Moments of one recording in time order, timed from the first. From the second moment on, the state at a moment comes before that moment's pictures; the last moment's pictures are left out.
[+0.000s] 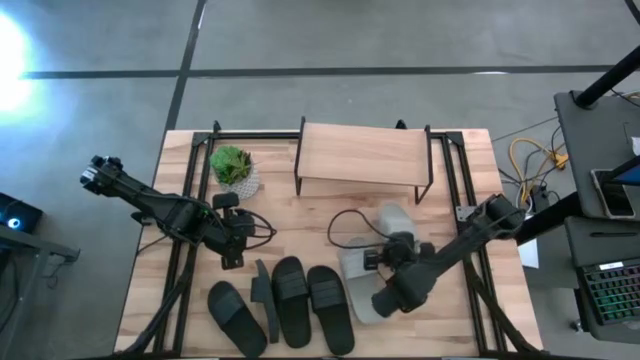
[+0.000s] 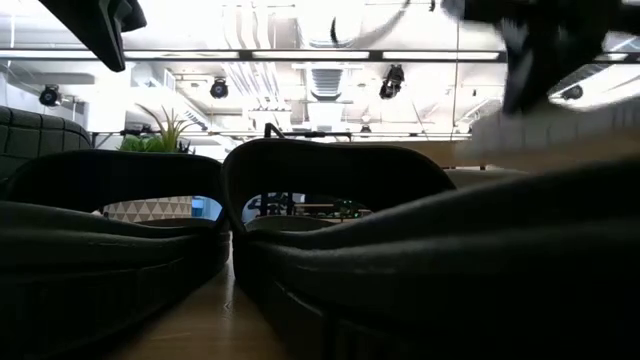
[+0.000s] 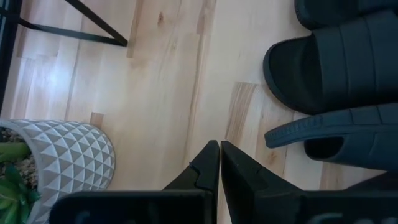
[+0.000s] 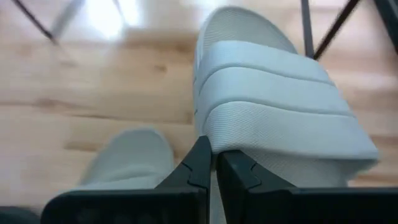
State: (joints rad) left arm -0.46 1.19 1.16 -1.21 -0.37 -0.54; right arm 0.63 1.90 1.51 -1.57 0.70 2.27
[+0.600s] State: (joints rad) left arm -0.46 1.19 1.16 -1.15 -0.38 -0.54; right arm 0.55 1.77 1.74 -1.57 0.97 1.85
